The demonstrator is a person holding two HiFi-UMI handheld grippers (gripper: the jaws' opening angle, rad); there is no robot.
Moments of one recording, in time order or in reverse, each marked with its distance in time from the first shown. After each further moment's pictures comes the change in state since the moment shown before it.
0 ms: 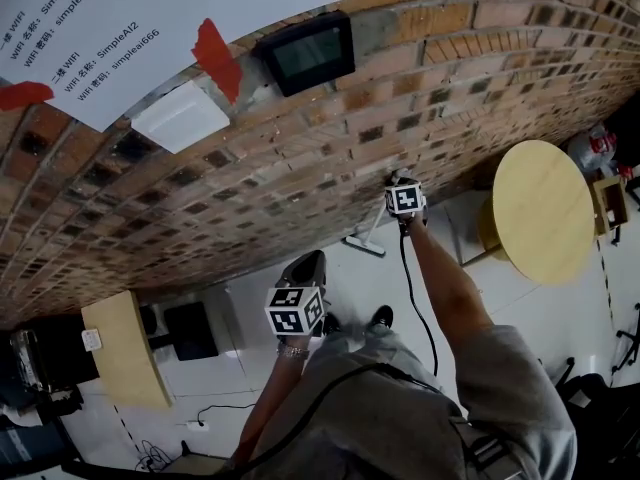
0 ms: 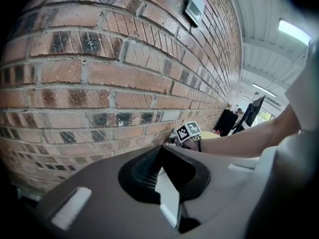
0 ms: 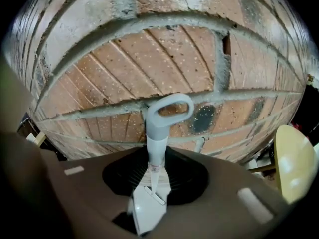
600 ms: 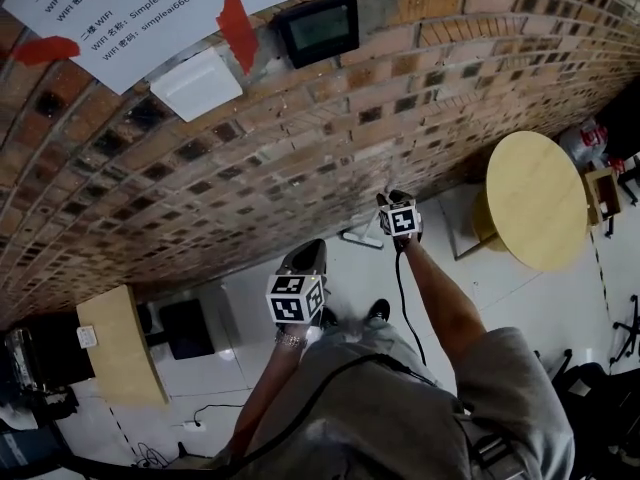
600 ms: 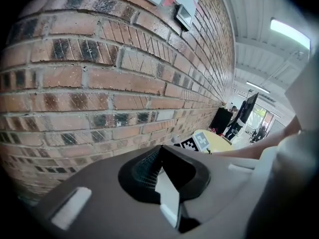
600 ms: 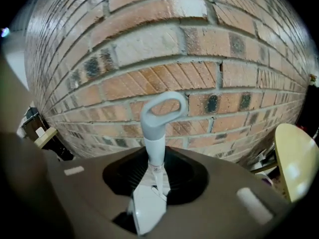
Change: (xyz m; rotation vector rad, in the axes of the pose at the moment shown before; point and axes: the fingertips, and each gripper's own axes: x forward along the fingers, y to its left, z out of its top) left arm -0.019 -0.009 -0.008 0.047 -0.007 -0.041; right arm -0.056 0.060 -0.049 -0.059 -0.085 0.071
